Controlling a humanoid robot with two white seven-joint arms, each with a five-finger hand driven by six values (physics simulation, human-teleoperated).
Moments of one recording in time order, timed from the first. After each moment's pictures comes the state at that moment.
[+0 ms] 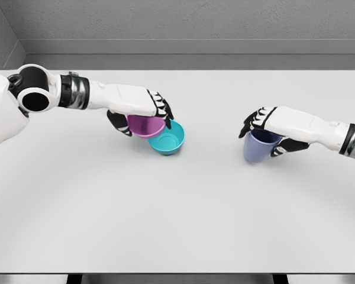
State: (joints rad) left arm -1.04 0.59 -1.05 -1.29 -0.25 -0.61 -0.61; right arm -0.56 -0.93 0.73 -1.52 0.21 -0.61 0.26
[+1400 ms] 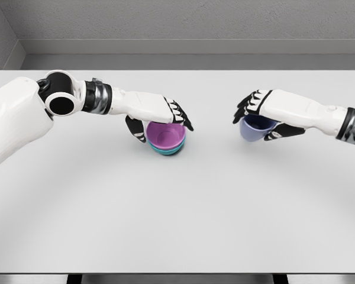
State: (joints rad) left arm -1.04 0.49 -1.07 -1.22 -0.29 -0.61 -0.61; right arm -0.64 -0.91 0.74 -1.53 0.22 -0.61 0.26
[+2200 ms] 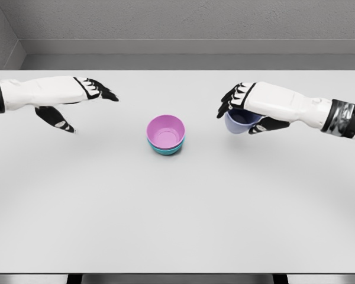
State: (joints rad) left arm -0.76 0.89 -0.68 -1.40 -0.12 -0.62 -0.61; right arm -0.70 -0.85 0.78 -1.53 0.23 -0.61 0.25
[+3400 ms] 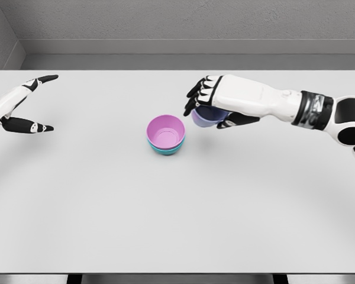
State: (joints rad) left arm -0.35 0.63 -0.08 -1.16 -0.11 -0.61 -0.45; right arm -0.78 -0.74 0.83 -1.58 0.23 -0.61 0.25
